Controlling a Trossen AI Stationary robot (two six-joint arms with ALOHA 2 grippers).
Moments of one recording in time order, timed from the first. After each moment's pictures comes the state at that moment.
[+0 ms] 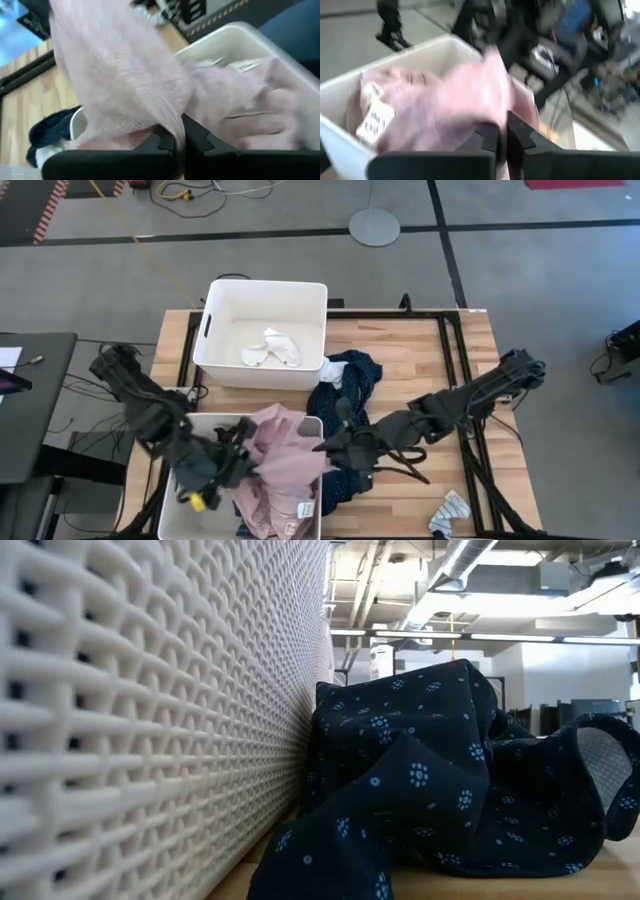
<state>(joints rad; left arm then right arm) -0.75 1.43 1.64 -0.93 -0.41 0.00 0.48 1.60 1.56 -0.21 0.29 -0.44</state>
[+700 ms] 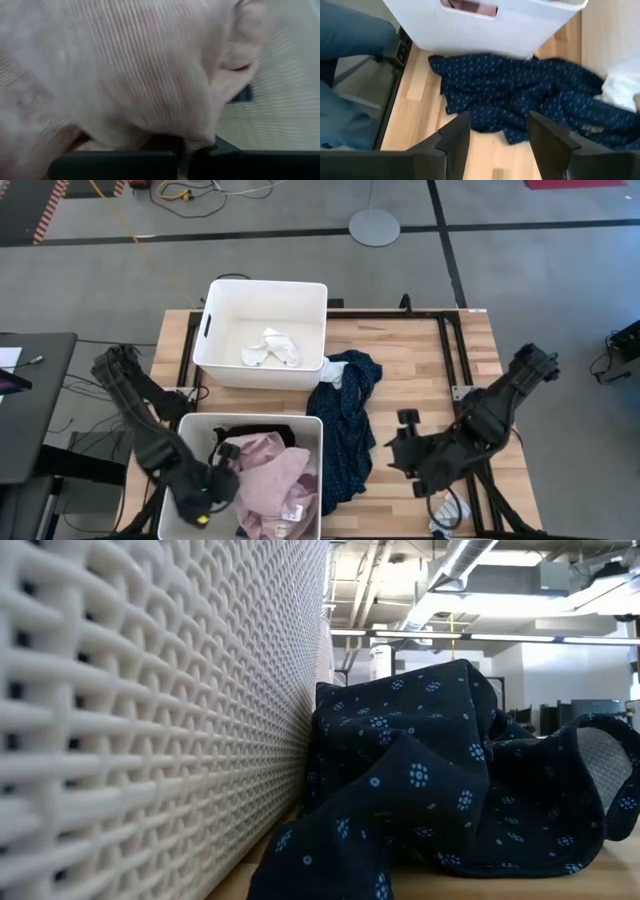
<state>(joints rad) -0.90 1.44 1.39 -0.98 -0.27 -0.49 0.71 1.47 1.56 -1.09 0.42 0.43</state>
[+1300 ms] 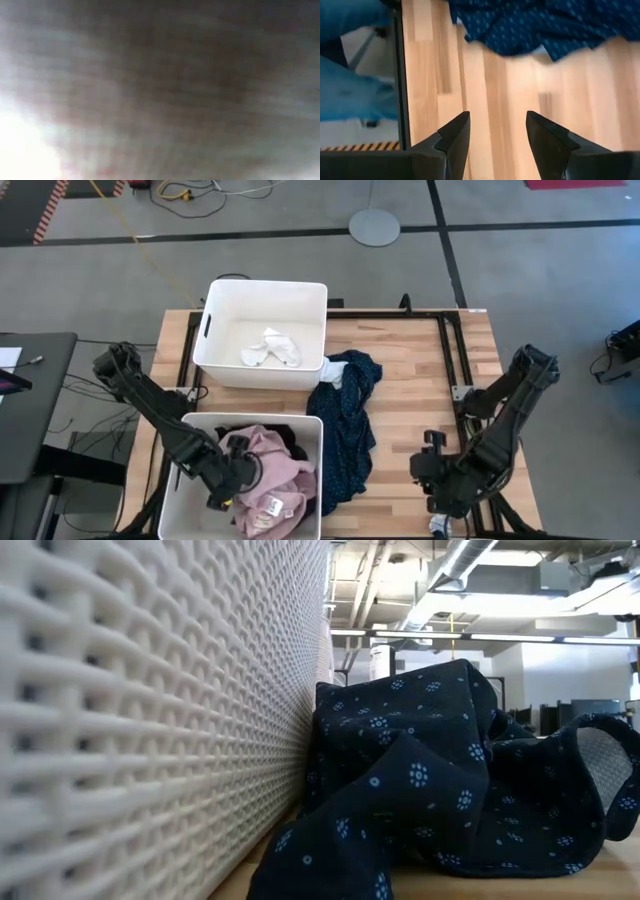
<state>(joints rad) -0.77 1.44 1.11 -0.83 -0.16 -0.54 0.90 1.48 1.37 -1.15 0.31 0.97</state>
